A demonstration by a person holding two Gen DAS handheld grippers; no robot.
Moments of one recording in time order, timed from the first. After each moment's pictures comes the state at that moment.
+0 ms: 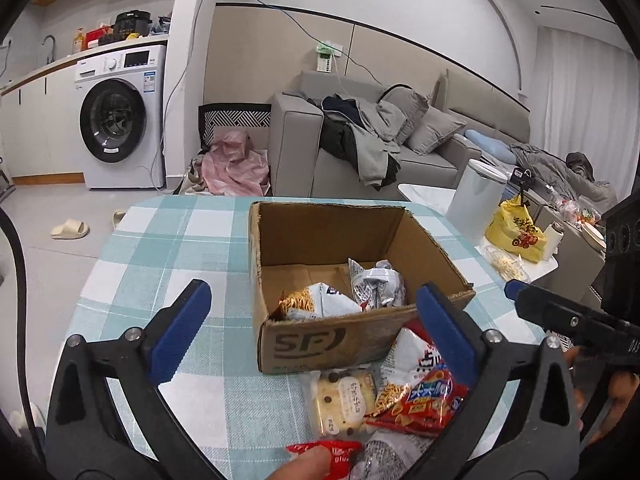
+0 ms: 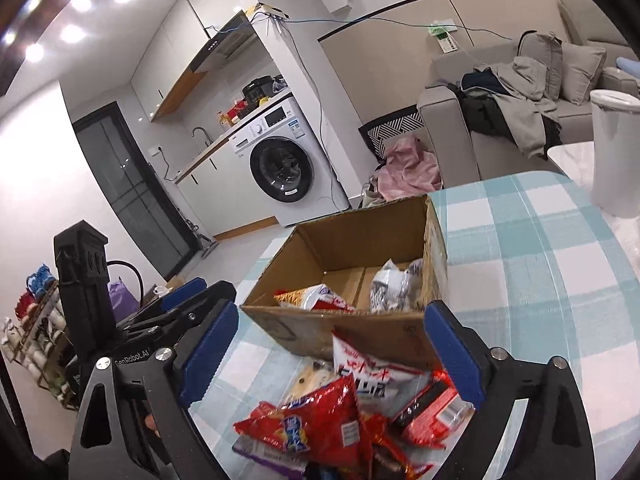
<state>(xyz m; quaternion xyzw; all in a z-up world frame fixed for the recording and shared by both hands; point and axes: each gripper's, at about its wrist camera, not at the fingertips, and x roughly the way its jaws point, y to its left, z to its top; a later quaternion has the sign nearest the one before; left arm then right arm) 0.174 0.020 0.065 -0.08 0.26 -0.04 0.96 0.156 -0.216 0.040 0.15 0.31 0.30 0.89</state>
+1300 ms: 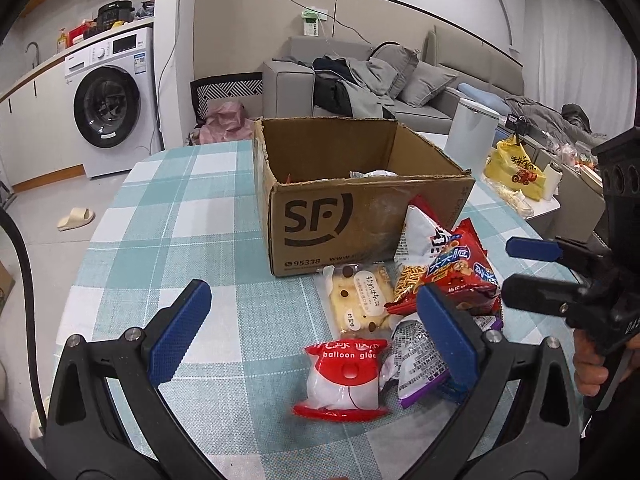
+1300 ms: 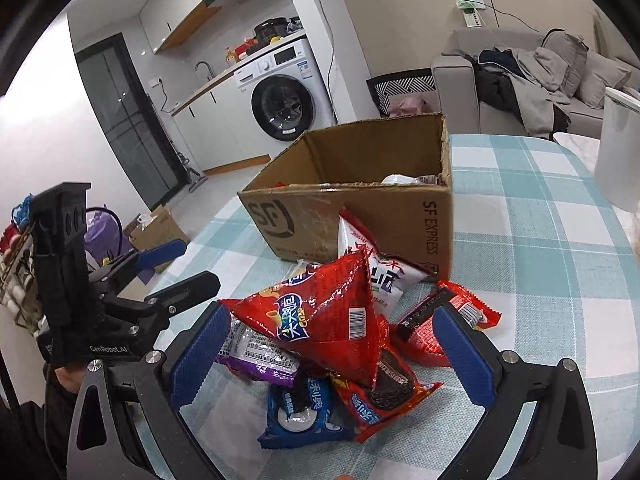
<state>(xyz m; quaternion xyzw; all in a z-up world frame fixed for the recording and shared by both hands) 0.113 0.013 0.014 -0.04 0.33 -0.05 0.94 0.111 -0.189 -0.008 0.04 0.38 0.31 0.87</state>
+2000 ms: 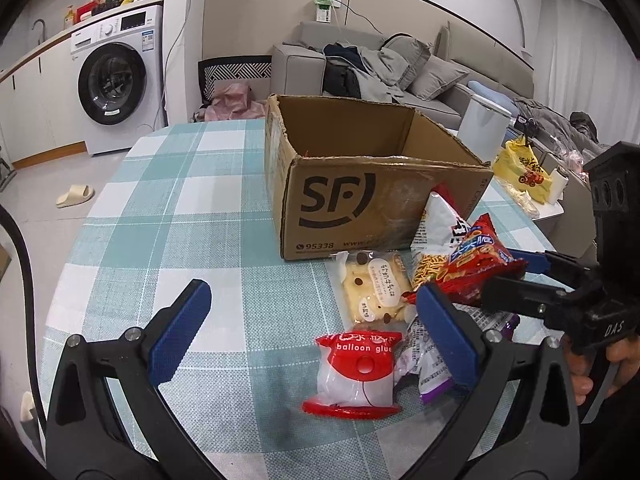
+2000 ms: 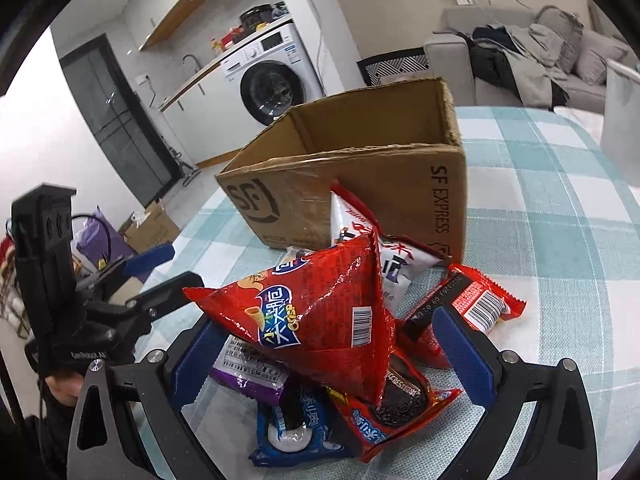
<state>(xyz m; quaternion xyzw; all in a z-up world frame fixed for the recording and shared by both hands) 0.125 0.025 -0.003 -0.06 0.35 -0.04 0.93 0.132 -0.177 -0.033 0.07 0.41 0.30 0.86</state>
